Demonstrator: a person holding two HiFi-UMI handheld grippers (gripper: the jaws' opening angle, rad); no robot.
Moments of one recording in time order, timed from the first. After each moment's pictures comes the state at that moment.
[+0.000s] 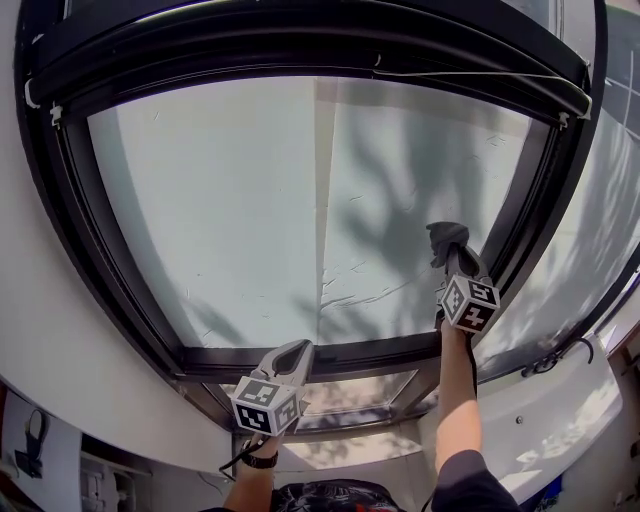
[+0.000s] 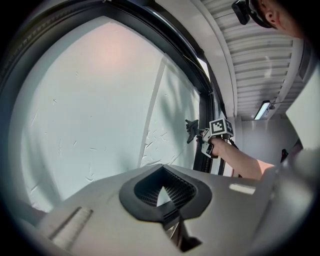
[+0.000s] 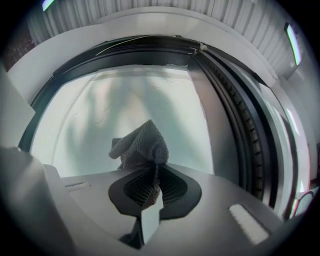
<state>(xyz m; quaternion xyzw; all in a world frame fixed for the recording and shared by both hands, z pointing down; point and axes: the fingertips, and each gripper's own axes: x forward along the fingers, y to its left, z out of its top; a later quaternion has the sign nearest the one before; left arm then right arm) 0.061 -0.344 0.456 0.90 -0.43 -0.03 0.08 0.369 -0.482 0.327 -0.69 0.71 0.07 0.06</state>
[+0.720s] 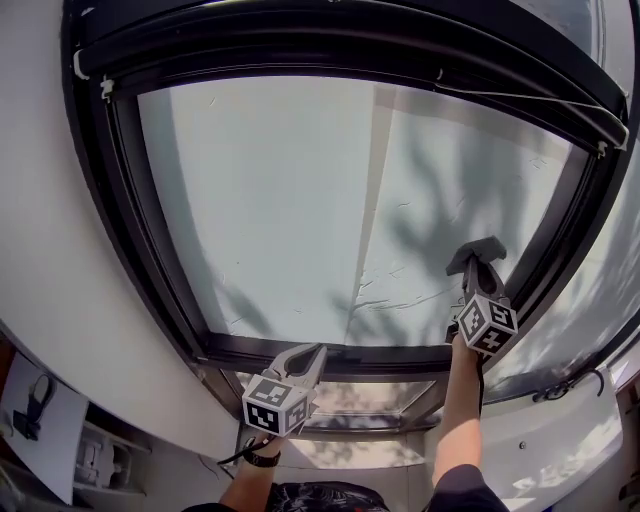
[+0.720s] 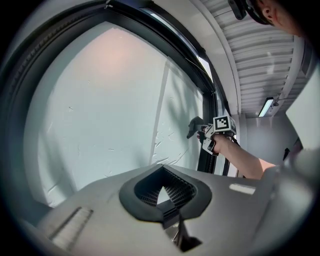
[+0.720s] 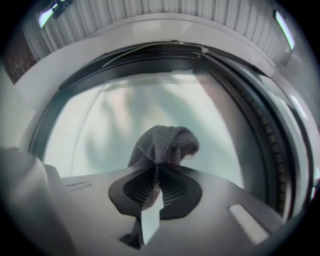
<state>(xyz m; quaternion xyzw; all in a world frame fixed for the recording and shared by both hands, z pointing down) 0.033 -0.331 0.460 0.88 -0.46 -0.02 0.08 0.319 -0.470 0.315 -0.64 0.75 0.07 0.11</state>
